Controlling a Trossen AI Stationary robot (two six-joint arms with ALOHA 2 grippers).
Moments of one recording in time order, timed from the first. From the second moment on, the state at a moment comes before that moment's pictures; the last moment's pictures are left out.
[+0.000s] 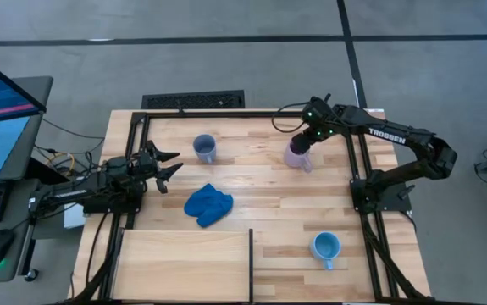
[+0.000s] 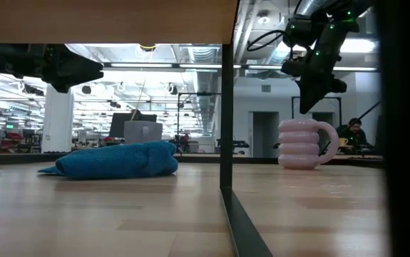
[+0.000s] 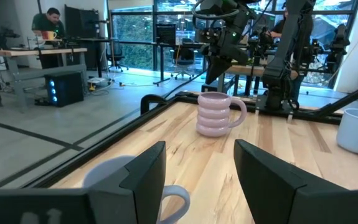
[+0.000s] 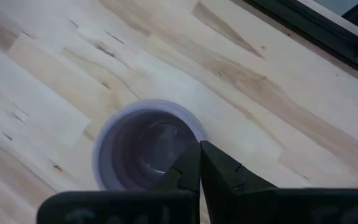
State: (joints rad) left arm 0.22 0.01 0.02 0.01 -0.16 -0.05; right arm -0.60 1.31 1.00 -0.83 0.05 0.30
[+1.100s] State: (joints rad) left arm 0.22 0.01 0.02 0.01 -0.16 -0.05; right arm -0.60 1.31 1.00 -0.81 0.05 0.29
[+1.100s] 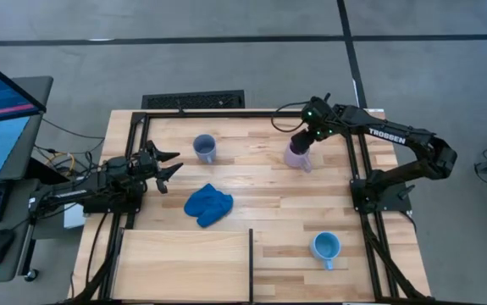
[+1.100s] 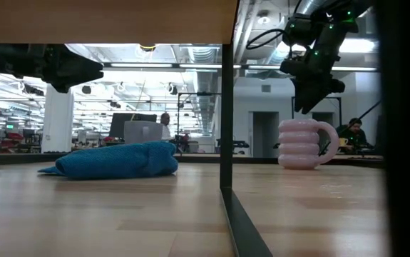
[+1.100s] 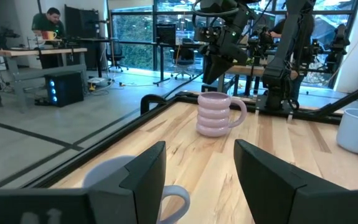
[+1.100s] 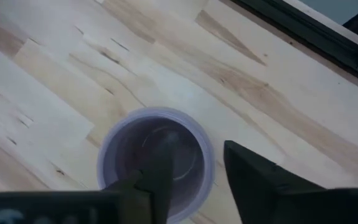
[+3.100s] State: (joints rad) left arm 0.22 0.01 0.02 0.01 -0.16 -0.04; right arm -0.51 1.58 1.16 -0.85 0.07 -0.01
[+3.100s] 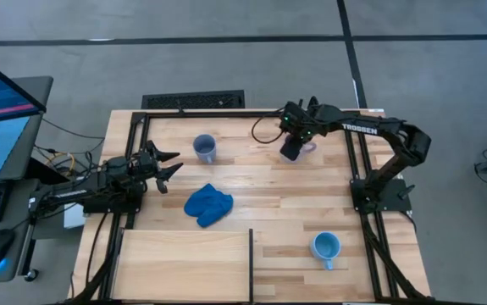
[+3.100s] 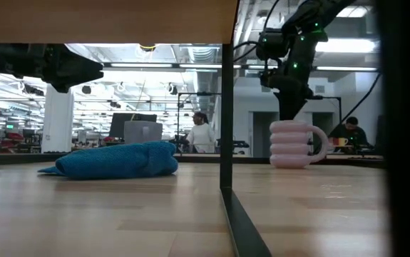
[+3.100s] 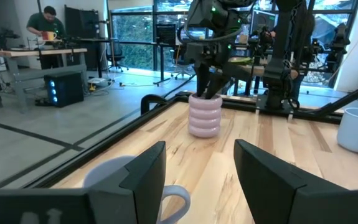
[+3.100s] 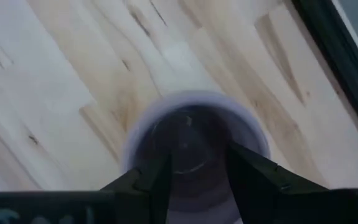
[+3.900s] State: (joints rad) left arm 0.22 0.01 0.02 0.01 -0.16 -0.04; right arm -0.47 1.55 1.33 -1.00 0.09 -0.14
